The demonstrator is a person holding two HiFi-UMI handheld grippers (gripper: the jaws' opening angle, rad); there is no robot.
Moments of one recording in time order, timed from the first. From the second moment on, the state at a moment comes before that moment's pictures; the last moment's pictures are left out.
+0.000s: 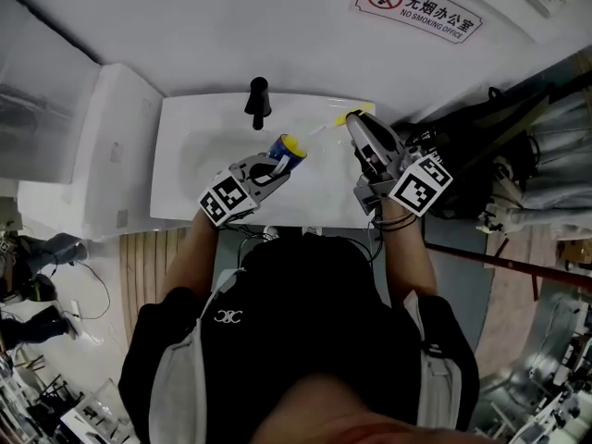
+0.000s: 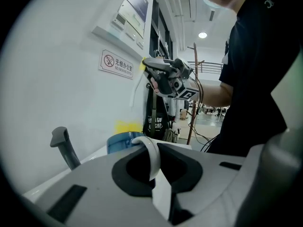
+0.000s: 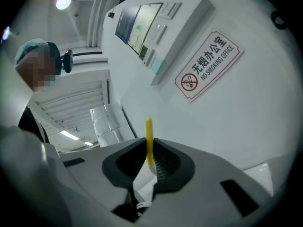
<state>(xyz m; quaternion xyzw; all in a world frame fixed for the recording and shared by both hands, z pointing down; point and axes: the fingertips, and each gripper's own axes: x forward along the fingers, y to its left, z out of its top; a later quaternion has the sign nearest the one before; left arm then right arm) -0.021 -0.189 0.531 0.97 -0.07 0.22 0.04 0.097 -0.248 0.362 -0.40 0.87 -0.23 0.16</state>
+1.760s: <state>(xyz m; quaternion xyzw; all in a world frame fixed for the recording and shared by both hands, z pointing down) -0.039 -0.218 0.536 0.96 -0.17 0.18 0.09 0.124 -0.234 0.426 -0.51 0.83 -0.20 0.06</state>
